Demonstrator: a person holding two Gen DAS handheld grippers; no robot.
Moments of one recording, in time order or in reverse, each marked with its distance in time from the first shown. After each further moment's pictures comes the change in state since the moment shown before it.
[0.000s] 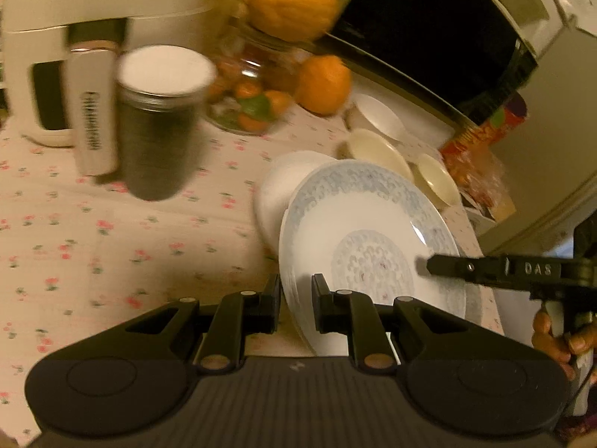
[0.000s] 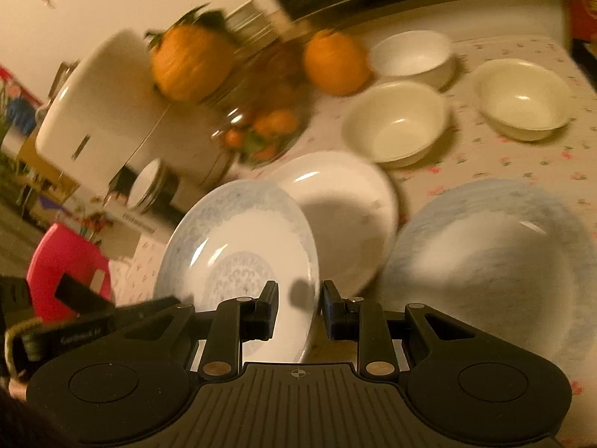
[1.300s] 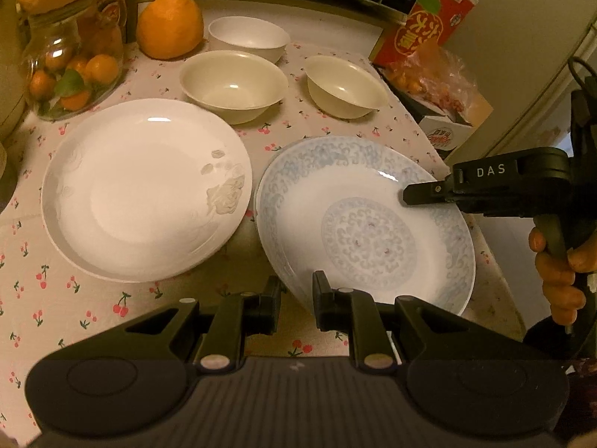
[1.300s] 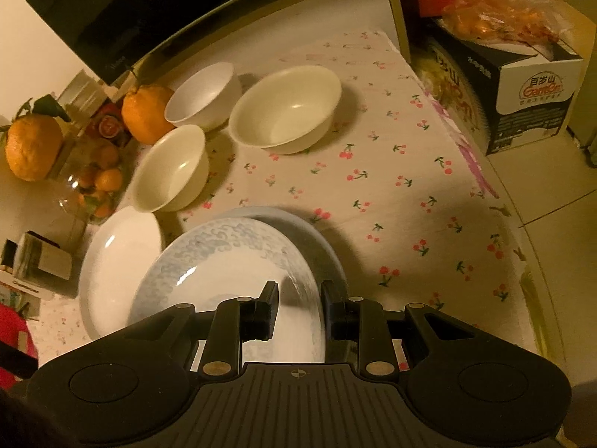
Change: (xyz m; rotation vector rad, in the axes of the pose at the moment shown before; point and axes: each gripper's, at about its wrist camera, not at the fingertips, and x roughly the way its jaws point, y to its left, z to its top) left arm 0.097 -0.135 -0.026 0.262 0.133 0.031; right arm -0.037 -0.131 0.008 0.162 -0.046 -0.274
